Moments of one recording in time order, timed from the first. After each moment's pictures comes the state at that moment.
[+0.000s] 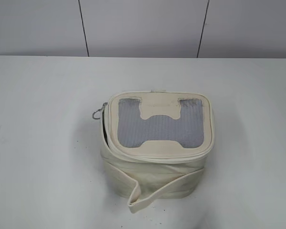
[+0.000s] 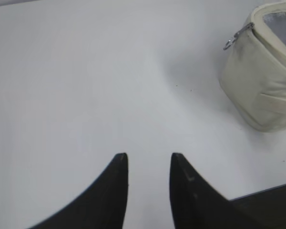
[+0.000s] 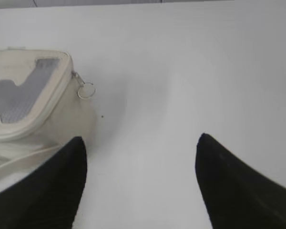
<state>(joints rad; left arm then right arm) -0.12 0.21 -0.55 -0.17 1.03 0.17 0.03 0.22 -0.52 0.23 0.88 -0.12</state>
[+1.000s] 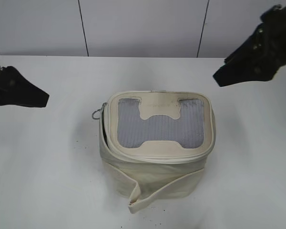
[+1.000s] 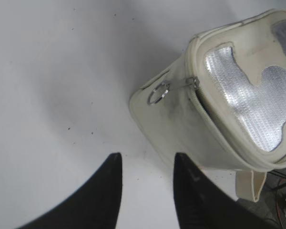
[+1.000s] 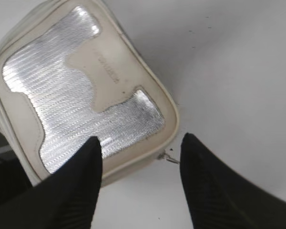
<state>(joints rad) -0.12 1.33 -0.83 -0.85 0.84 0.84 0.26 1.43 -1.12 0.60 0.89 -0.97</state>
